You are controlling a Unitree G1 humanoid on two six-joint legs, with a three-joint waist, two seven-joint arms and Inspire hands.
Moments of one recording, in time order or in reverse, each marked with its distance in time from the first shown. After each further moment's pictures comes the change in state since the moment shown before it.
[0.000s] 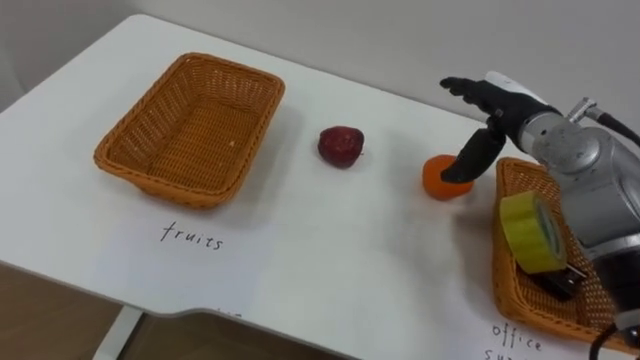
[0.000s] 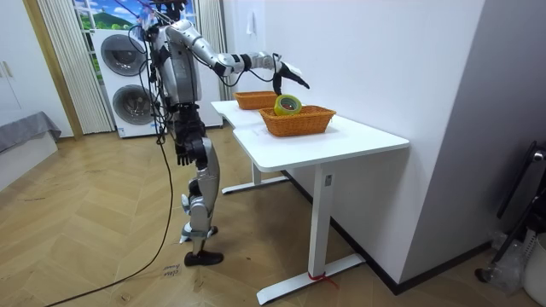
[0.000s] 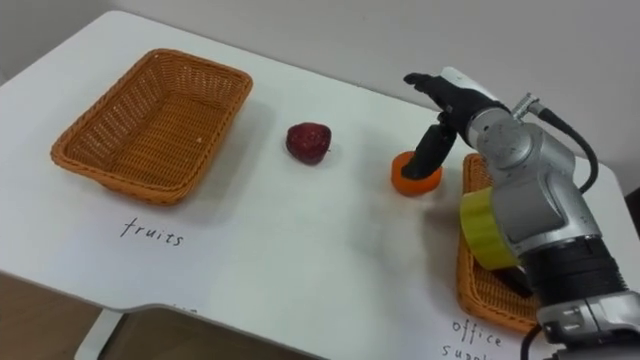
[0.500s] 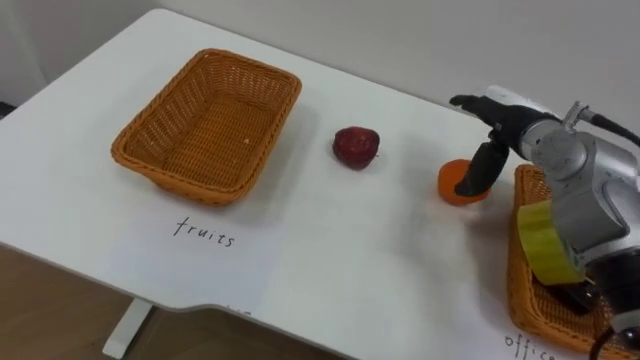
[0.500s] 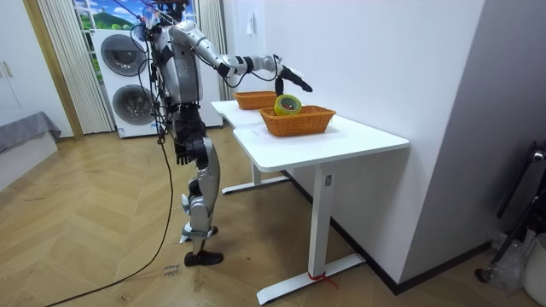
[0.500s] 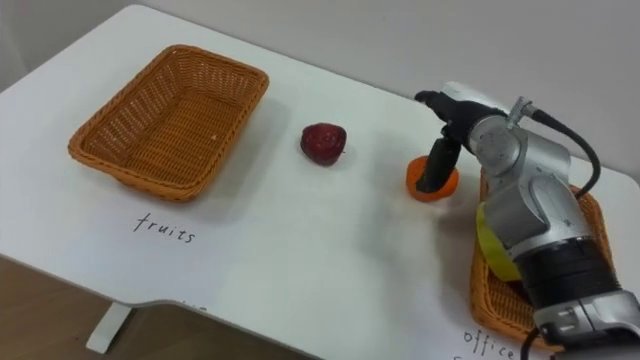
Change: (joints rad) left arm -0.022 0.000 0.002 0.002 0.000 -0.002 0.008; right arm 0.000 0.000 0.044 0.012 -0.295 0.023 0.063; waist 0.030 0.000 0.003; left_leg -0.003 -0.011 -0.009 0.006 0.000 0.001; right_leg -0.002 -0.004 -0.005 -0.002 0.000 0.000
